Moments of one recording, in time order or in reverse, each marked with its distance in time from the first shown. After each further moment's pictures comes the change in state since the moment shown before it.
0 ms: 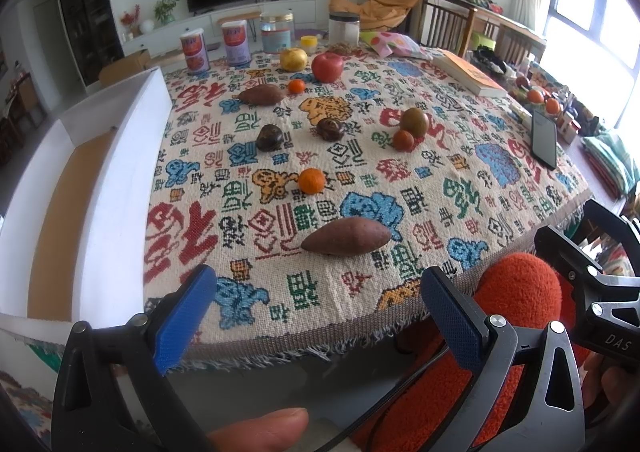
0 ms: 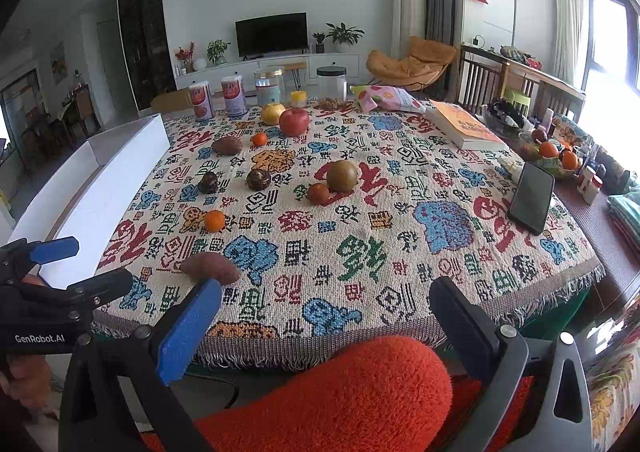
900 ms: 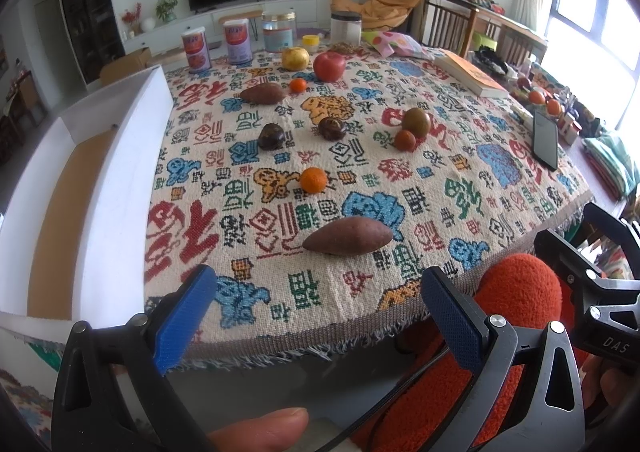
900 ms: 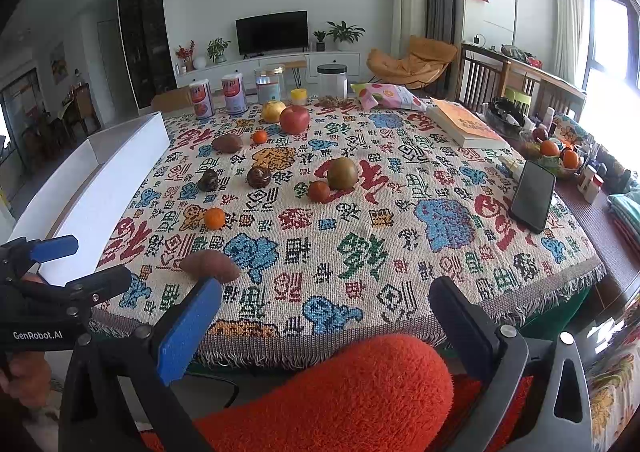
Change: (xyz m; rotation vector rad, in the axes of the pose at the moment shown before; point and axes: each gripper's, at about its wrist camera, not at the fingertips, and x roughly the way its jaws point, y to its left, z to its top) left arm 0.001 0.002 -0.001 -0.004 0.000 0.001; right arm 0.001 0.001 -0.001 0.002 0.002 0.003
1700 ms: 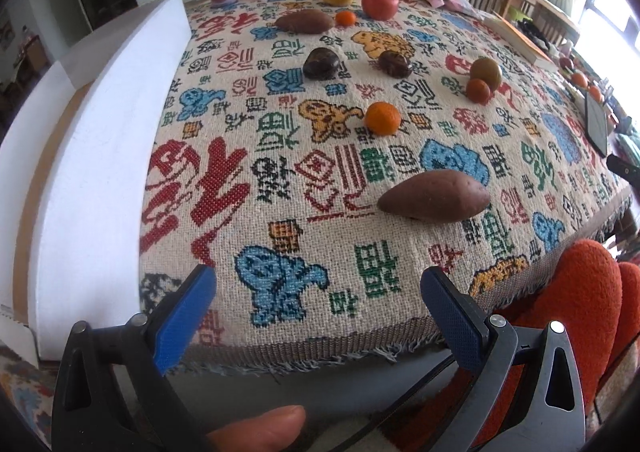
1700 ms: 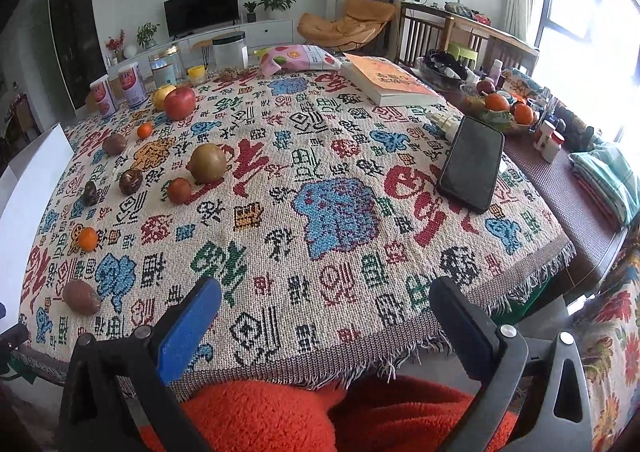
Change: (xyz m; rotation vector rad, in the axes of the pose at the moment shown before) left arm 0.089 0.050 -0.019 -0.071 0.190 0.054; right arm 0.083 -0.121 0.026 0.128 0.165 -0.181
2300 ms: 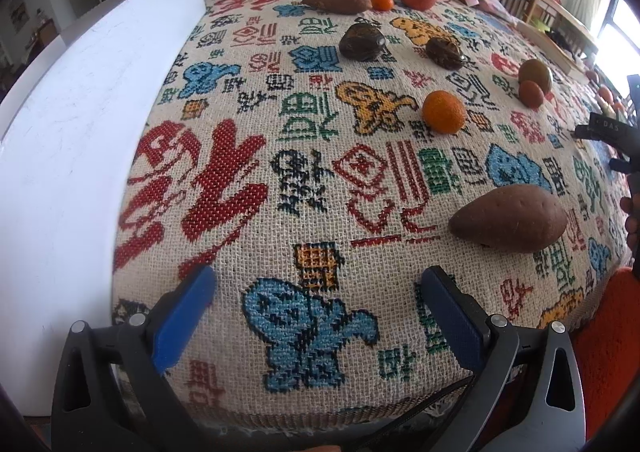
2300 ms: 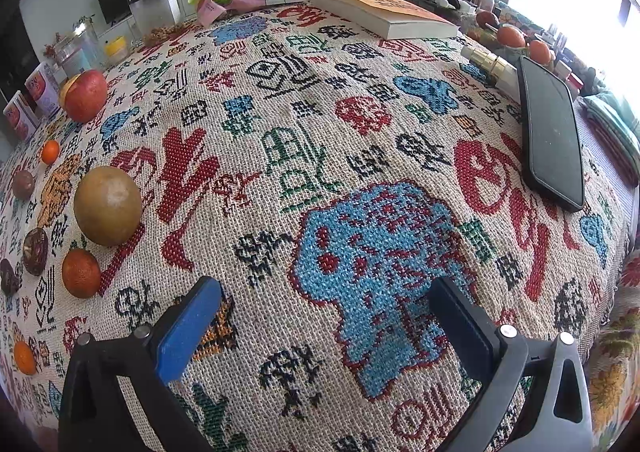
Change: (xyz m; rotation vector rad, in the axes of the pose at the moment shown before) left arm 0.043 0.021 0.004 -0.072 -0.019 0.022; right arm 0.146 0.021 0.055 0.174 0.178 -0.084
